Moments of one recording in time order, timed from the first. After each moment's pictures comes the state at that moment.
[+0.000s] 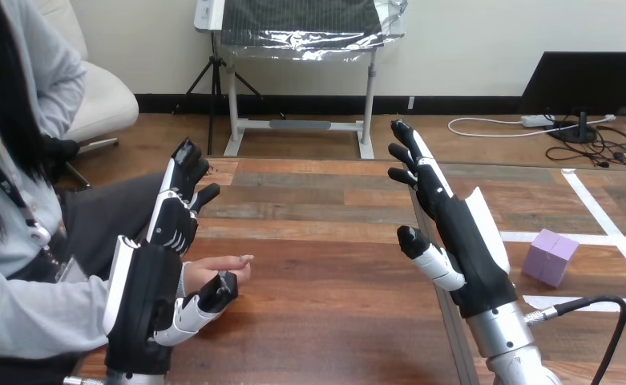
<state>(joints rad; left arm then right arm) -0.11 0.15 -0.01 0.85 -0.12 -1.34 -0.17 -0.39 -0.20 0.08 1.10 -0.26 -1.23 -0.14</state>
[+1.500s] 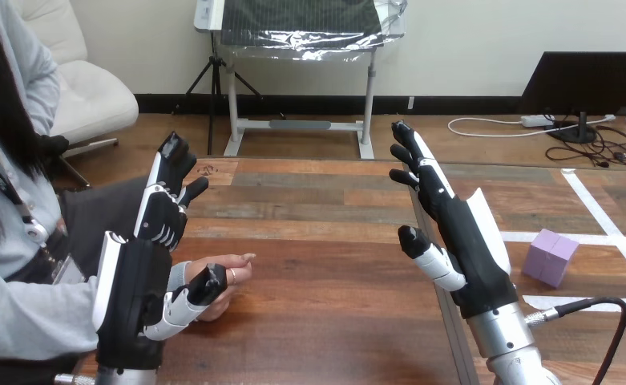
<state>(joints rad) -0.11 0.15 0.02 0.82 -0.15 -1.32 -0.20 -0.39 -0.20 0.07 1.11 -0.27 -1.22 -0.16</state>
